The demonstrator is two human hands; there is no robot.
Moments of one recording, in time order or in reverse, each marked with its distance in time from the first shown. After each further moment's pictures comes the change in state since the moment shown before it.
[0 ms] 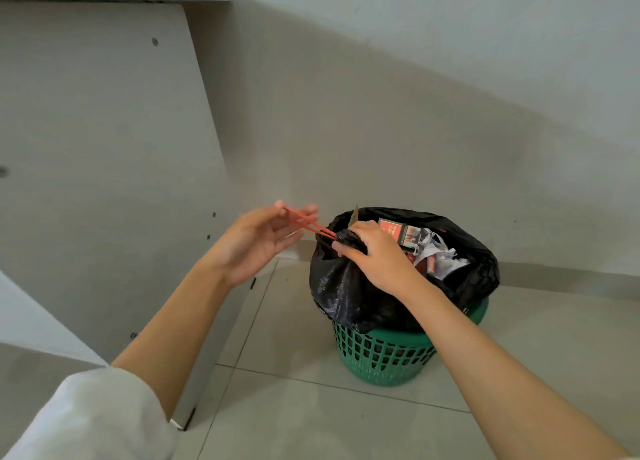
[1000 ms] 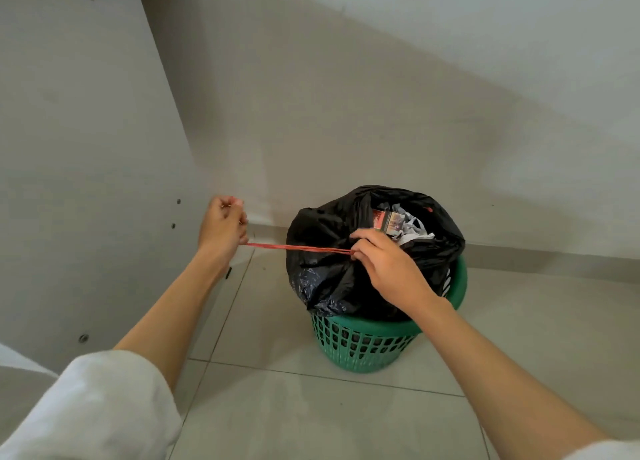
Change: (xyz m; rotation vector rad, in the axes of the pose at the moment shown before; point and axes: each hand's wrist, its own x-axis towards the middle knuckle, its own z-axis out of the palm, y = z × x) left_hand 0.050 -0.049 -0.036 0.471 0.670 0.097; right_hand -0.035 0.079 0.005 -0.413 0.105 -0.147
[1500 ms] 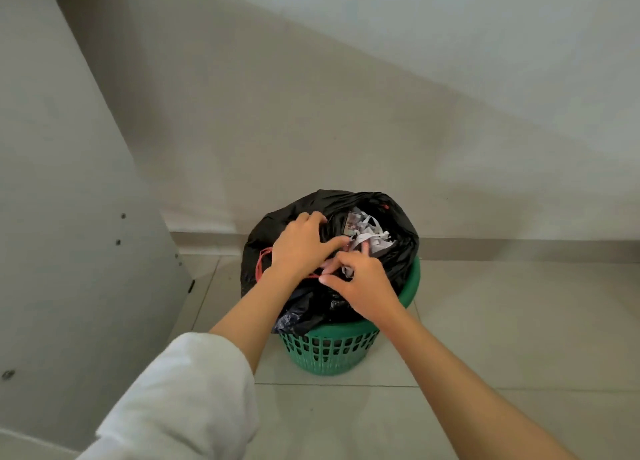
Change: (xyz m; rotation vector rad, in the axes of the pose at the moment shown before) left_hand -0.053 0.000 0.152 0.907 -0.388 0.464; right_hand -0.029 -0.003 -0.025 0.462 -0.030 0.445
